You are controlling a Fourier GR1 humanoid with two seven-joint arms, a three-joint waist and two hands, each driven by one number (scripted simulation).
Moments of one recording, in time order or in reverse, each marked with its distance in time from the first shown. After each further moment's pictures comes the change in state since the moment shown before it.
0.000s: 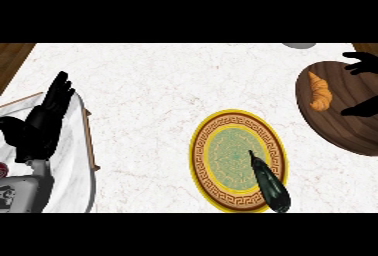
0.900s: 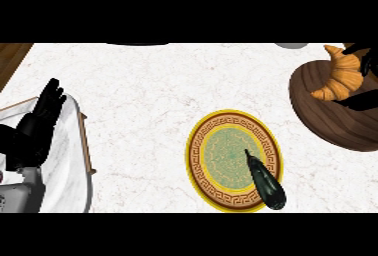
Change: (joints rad) left arm 0.052 0.029 0.014 -0.009 0.025 0.004 -0.010; right arm 0.257 0.053 0.022 -0.735 -0.119 -0.071 0.269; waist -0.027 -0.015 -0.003
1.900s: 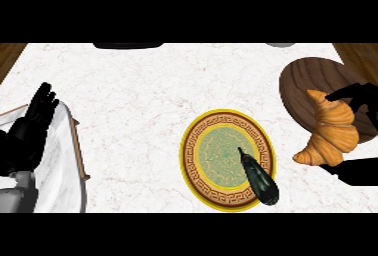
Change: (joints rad) left arm 0.029 0.043 -0.008 0.010 0.043 0.039 -0.015; right arm 0.375 -0.063 0.186 -0.907 0.007 0.030 0.473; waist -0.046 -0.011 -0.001
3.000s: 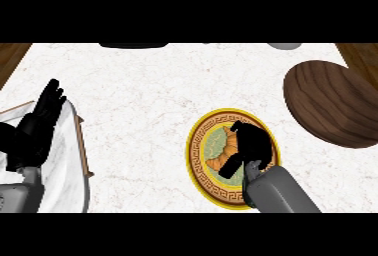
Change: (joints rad) left arm -0.029 0.000 -0.040 0.000 0.002 0.016 0.020; right arm -0.169 0.582 0.410 0.720 0.355 -0.065 0.651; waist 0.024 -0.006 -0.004
